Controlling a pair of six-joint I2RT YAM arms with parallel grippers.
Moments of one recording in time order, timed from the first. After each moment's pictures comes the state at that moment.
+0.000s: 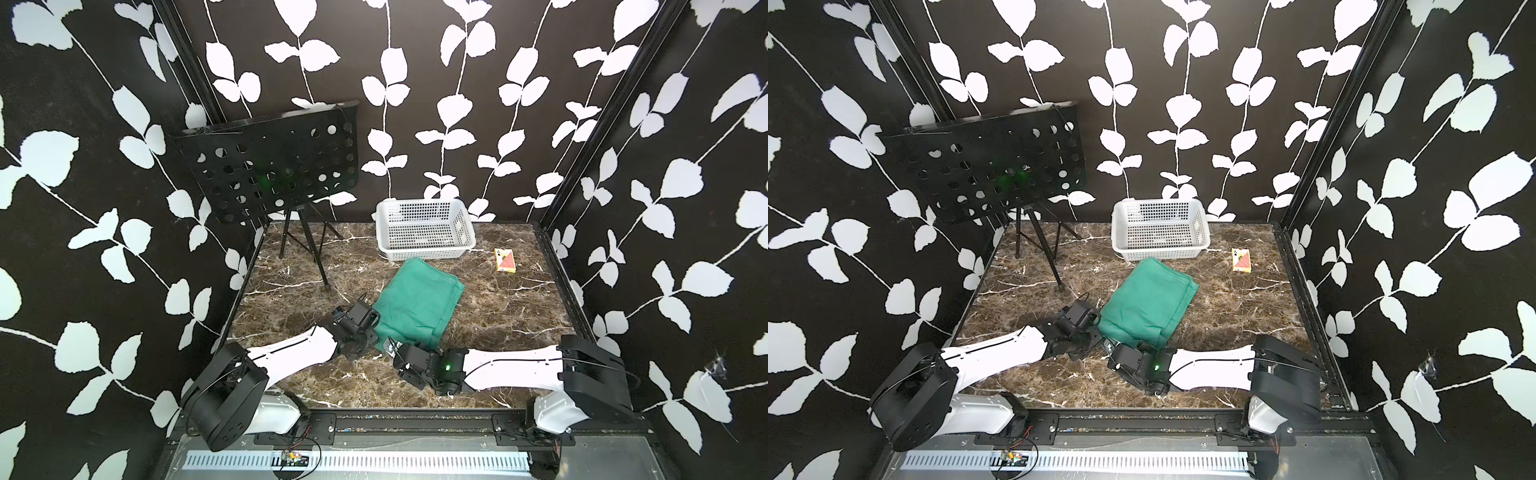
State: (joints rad) left arm -0.73 1.32 0.62 -0.41 -0.04 -1.31; right arm 1.29 1.56 0.83 -0.32 0.39 0.08
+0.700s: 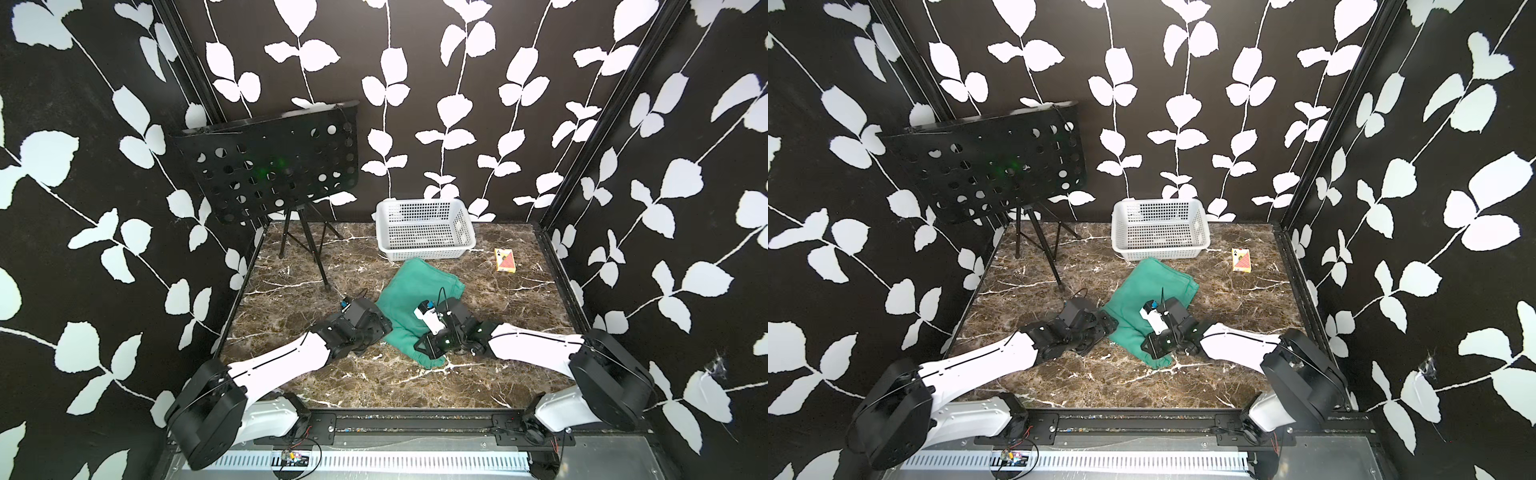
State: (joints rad) left arm -0.78 1.24 0.62 -0.28 -0.01 -1.24; right arm 0.77 1.49 0.67 -0.10 -0.49 0.38
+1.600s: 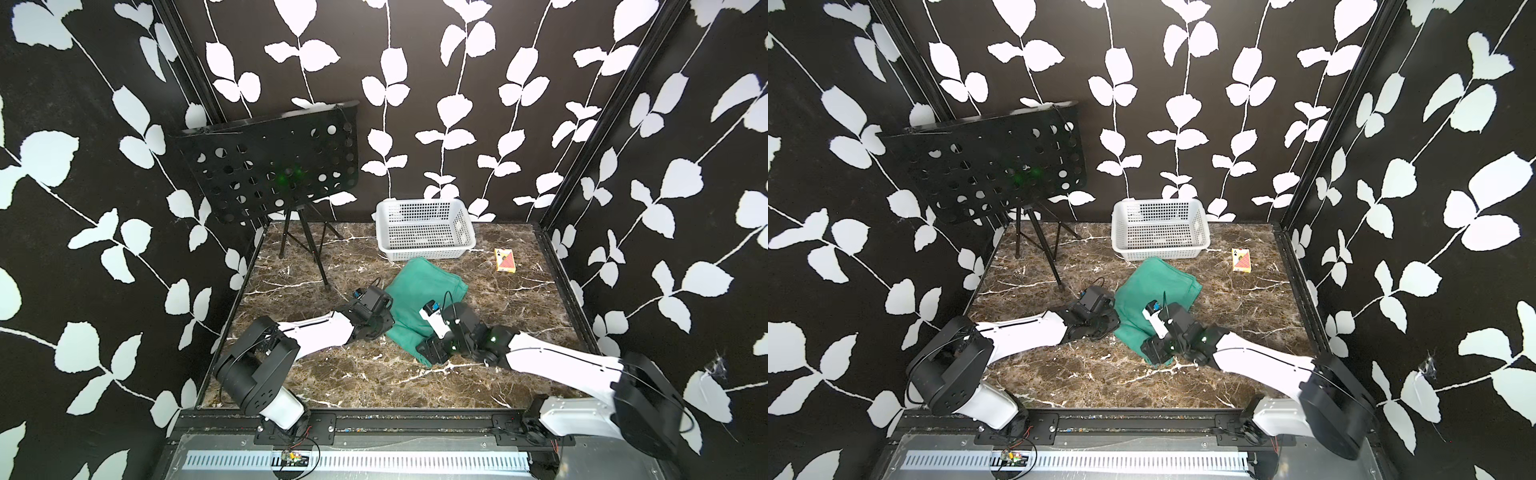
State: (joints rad) left arm -0.73 1.54 0.75 -0.18 0.00 -1.18; right arm 0.94 1.23 0.67 -0.27 -0.08 0.21
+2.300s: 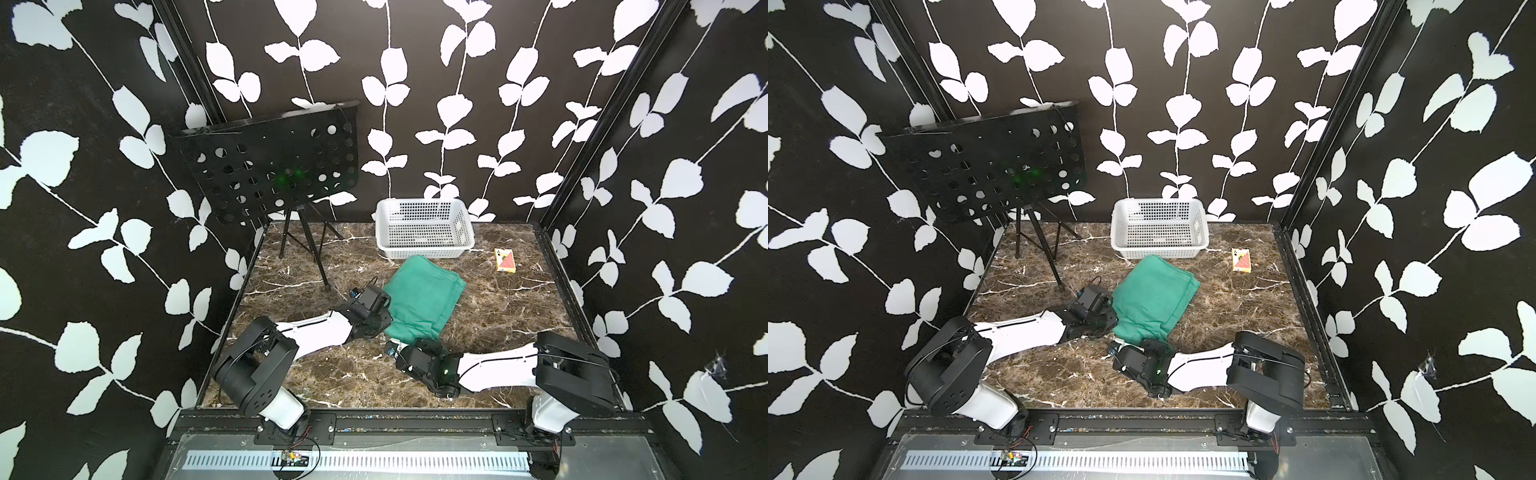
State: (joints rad) left arm -0.72 1.52 0.74 -0.18 0.00 -1.23; right arm 1.25 1.64 0.72 -0.08 0.65 -0.26
